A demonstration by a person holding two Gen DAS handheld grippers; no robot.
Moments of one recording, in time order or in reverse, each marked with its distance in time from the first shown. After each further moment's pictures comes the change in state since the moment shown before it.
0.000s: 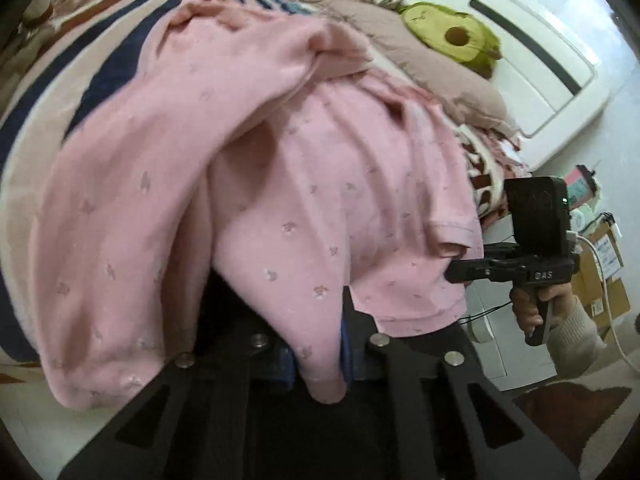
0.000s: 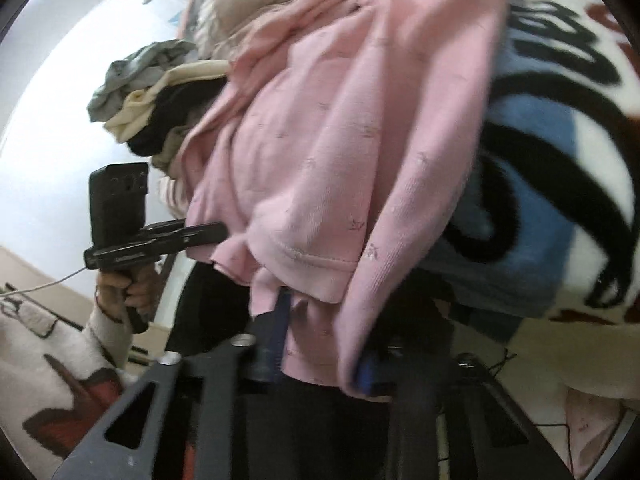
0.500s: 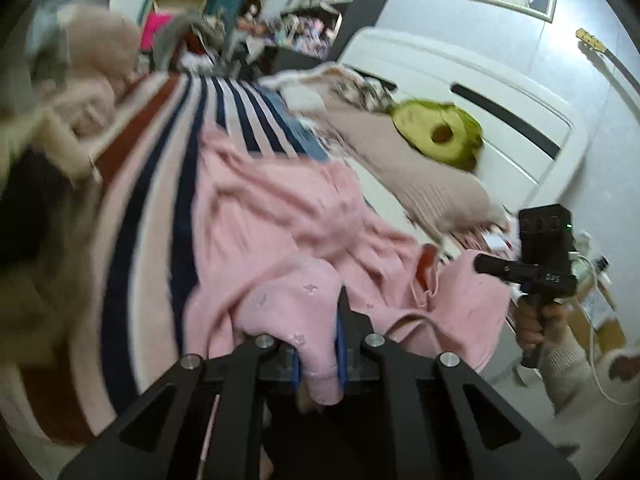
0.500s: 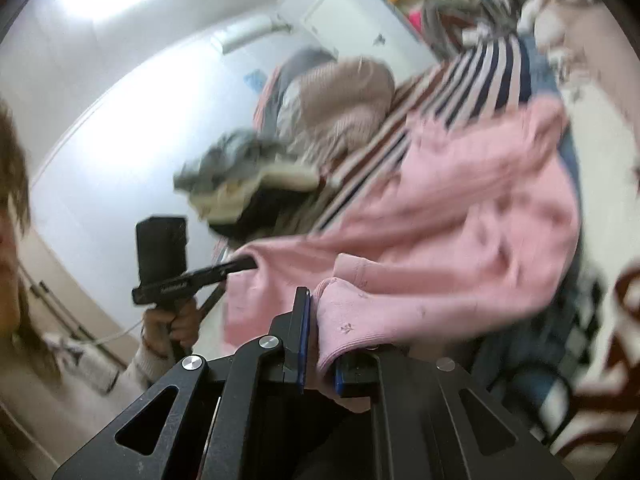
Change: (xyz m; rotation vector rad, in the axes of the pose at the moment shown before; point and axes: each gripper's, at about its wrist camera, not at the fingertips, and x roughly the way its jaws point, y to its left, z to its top) left arm -0.116 -0.006 0.077 0.064 -0.349 0.085; right arm -0.077 0.074 0.084 -0.182 -0.332 0.115
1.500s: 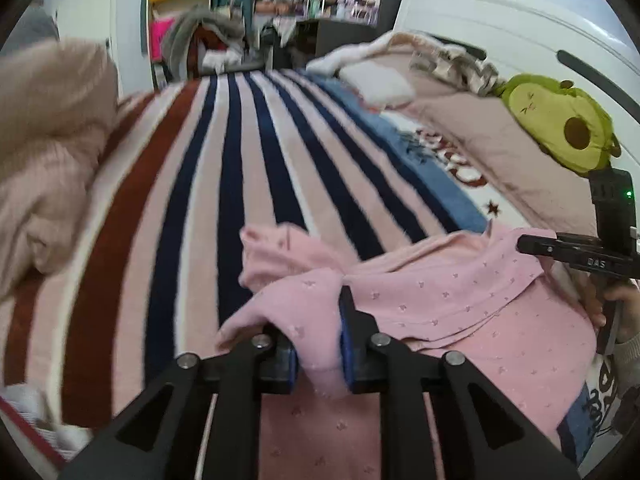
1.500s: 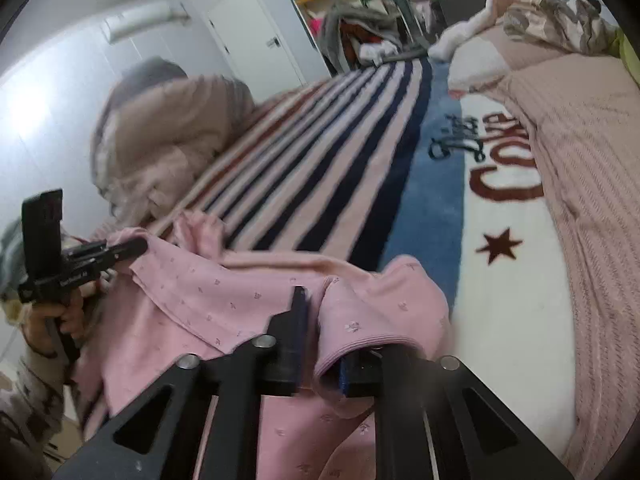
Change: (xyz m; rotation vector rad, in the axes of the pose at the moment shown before) left arm 0.275 0.122 0.207 0.109 0.152 0.246; right arm 0.100 -0.212 0.192 -0.009 0.067 -0.482
